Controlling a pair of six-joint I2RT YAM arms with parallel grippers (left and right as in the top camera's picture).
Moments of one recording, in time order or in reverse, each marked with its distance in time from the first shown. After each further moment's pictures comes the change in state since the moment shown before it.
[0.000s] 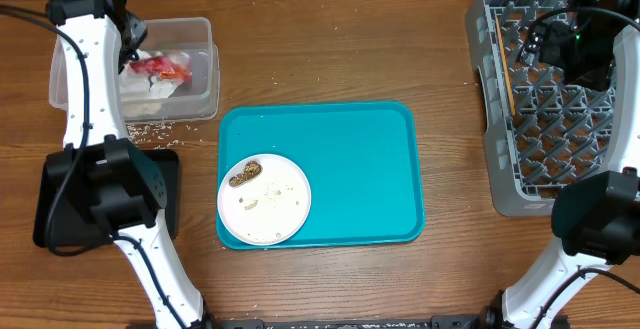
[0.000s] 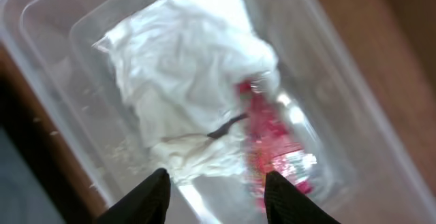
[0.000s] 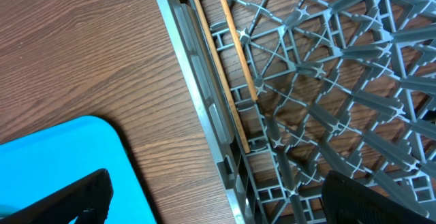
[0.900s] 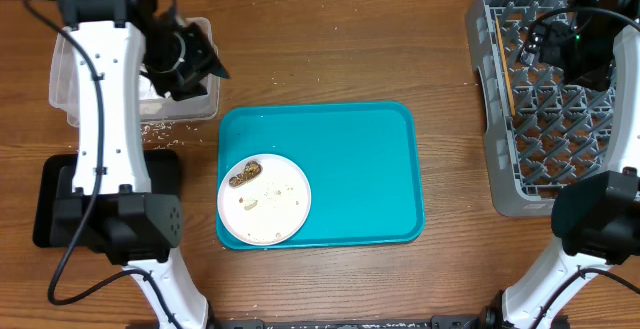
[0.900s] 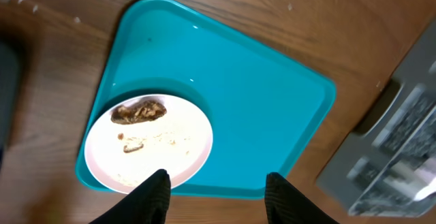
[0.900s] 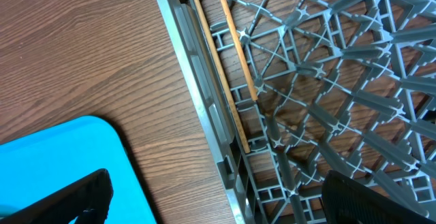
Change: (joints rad) left arm -0.180 -0.240 0.001 -0.477 0.634 0.377; right arm 0.000 0.000 0.000 0.000 0.000 0.000
